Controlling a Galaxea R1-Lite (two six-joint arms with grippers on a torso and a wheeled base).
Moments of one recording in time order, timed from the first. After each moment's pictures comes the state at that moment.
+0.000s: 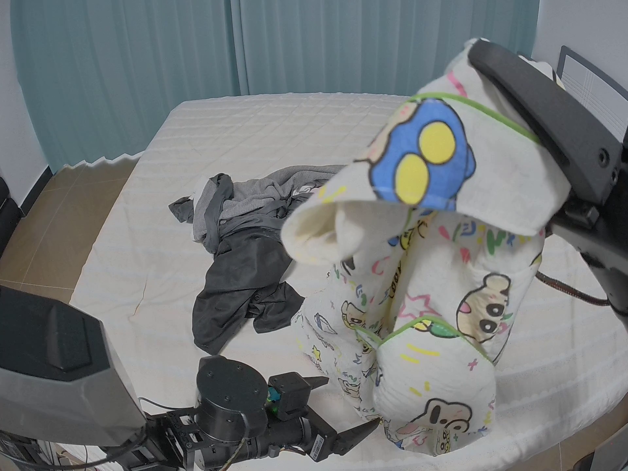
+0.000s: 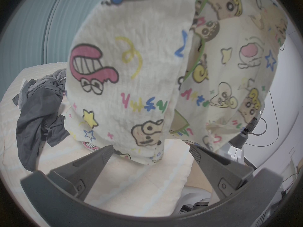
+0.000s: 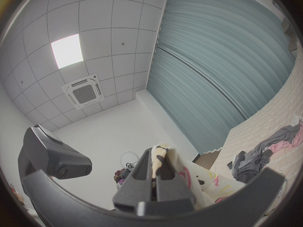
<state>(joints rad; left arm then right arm) -0.91 2.04 -0.34 -1.30 -0.06 -0.16 1.03 1.39 -0.69 -1.23 0.12 0.49</state>
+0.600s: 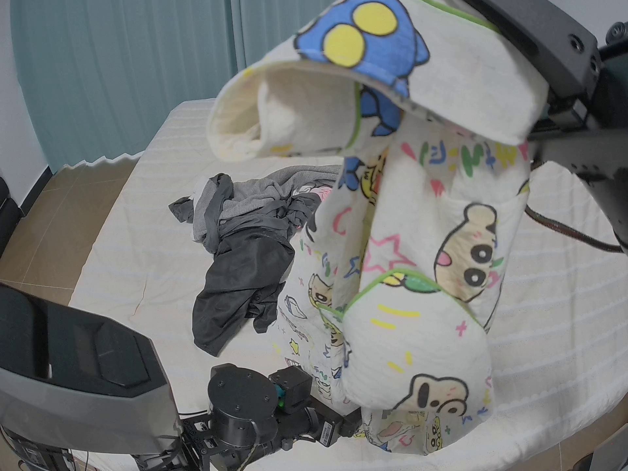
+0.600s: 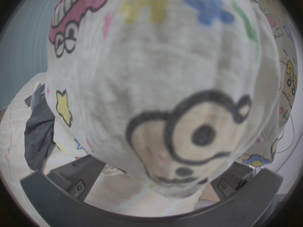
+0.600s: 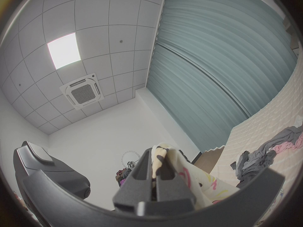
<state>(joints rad) -0.92 2.15 -0.34 -1.50 0.13 -0.16 1.05 1.42 -0.90 -1.05 0.12 0.49</state>
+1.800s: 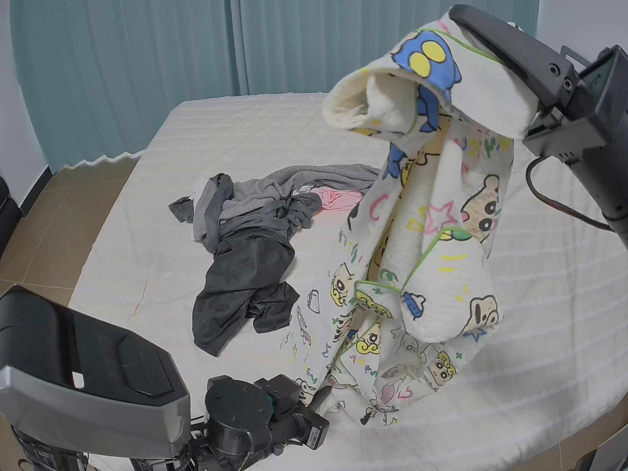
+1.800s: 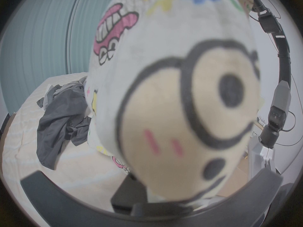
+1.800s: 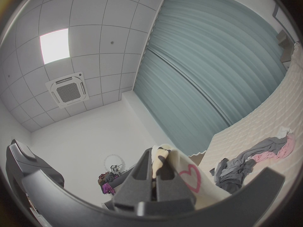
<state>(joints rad) -0.92 2.17 -0.27 -1.55 0.22 -0.13 0.84 1.39 -0.85 -1.05 0.12 0.52</state>
